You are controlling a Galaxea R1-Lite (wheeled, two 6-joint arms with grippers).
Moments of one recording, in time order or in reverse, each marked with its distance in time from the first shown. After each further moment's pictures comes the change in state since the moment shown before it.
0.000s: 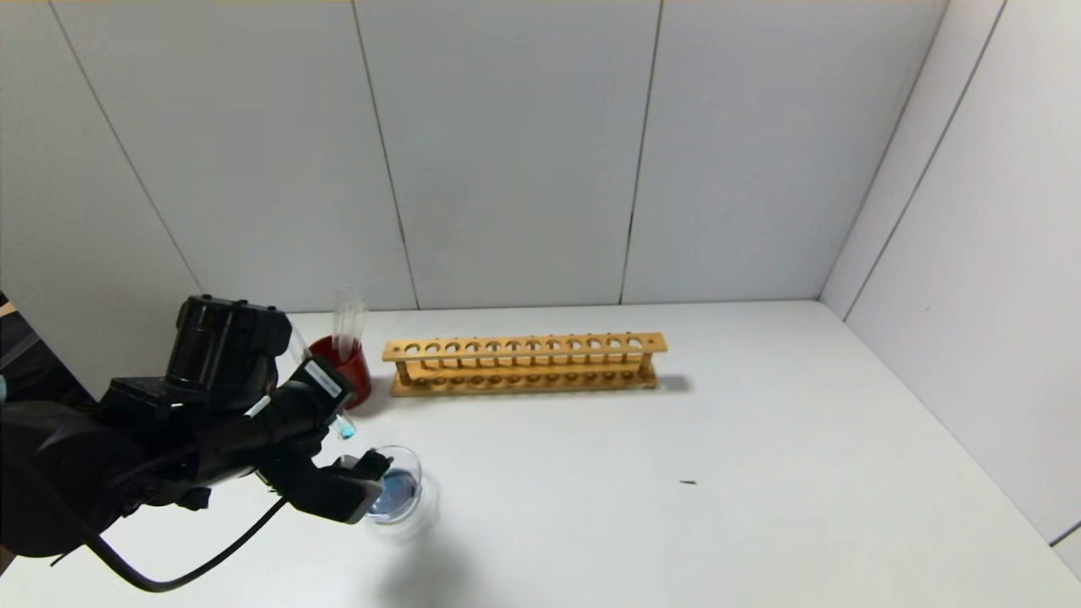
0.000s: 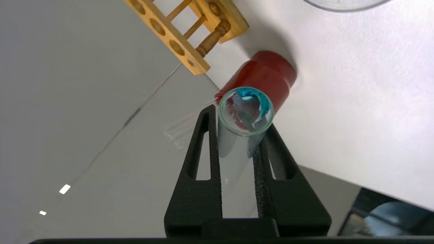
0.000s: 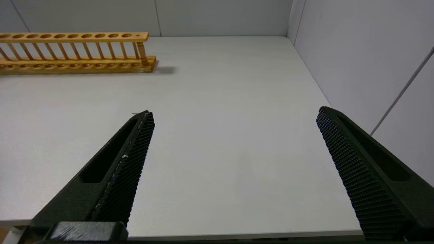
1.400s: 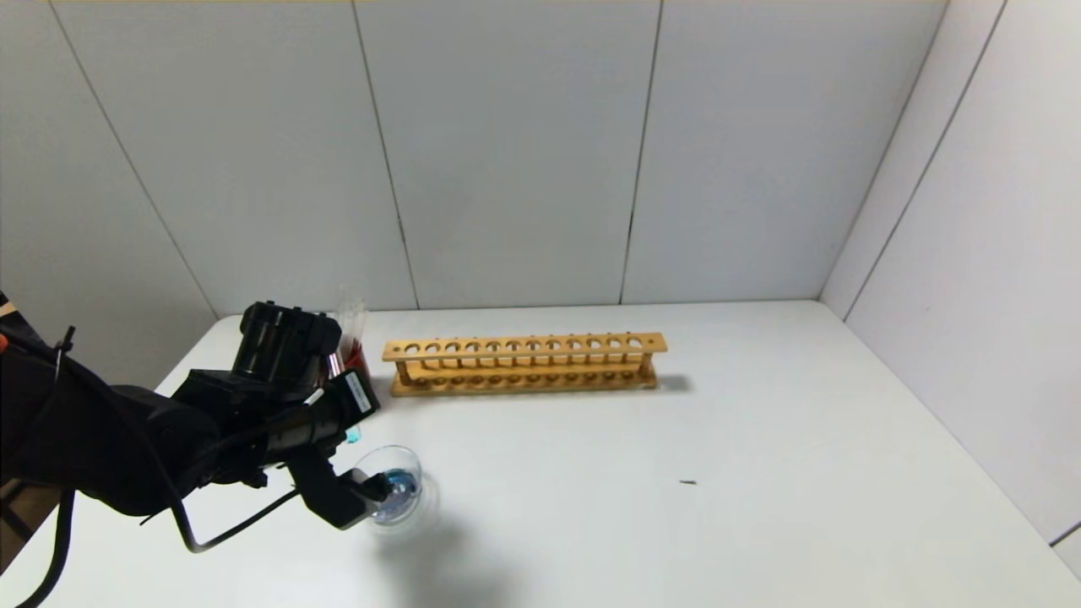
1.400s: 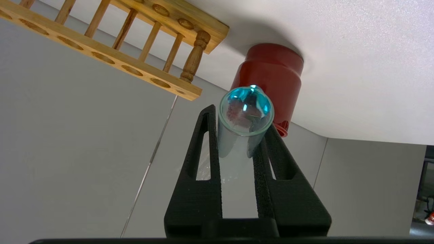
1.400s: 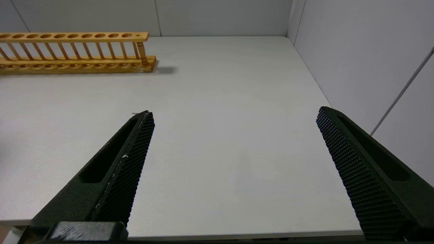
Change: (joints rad) left arm -0.005 0.165 -0.074 -0.014 0.092 0.370; right arm 0.000 0.000 0.000 0.000 0.000 0.000
